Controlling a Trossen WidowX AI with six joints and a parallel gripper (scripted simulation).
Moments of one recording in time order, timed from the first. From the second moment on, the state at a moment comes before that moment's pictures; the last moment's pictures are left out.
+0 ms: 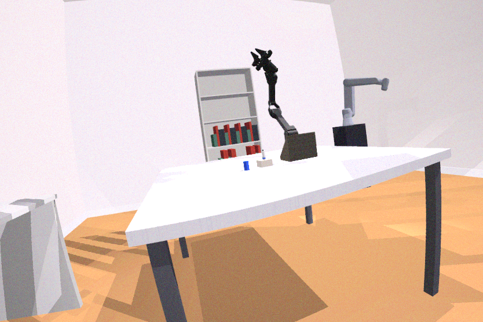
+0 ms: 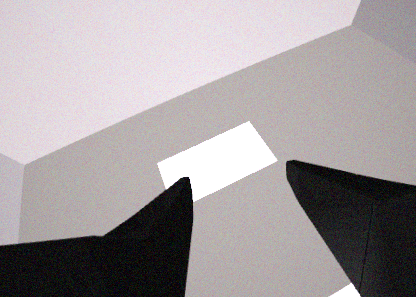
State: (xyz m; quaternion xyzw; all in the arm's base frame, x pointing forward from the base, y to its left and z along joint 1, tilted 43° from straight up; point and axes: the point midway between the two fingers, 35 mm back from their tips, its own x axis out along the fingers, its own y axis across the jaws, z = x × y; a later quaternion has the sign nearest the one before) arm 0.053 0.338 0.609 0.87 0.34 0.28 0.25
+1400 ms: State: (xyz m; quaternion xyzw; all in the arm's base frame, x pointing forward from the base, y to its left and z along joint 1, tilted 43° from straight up) arm 0.339 0.309 0.086 0.09 0.43 -0.20 0.87
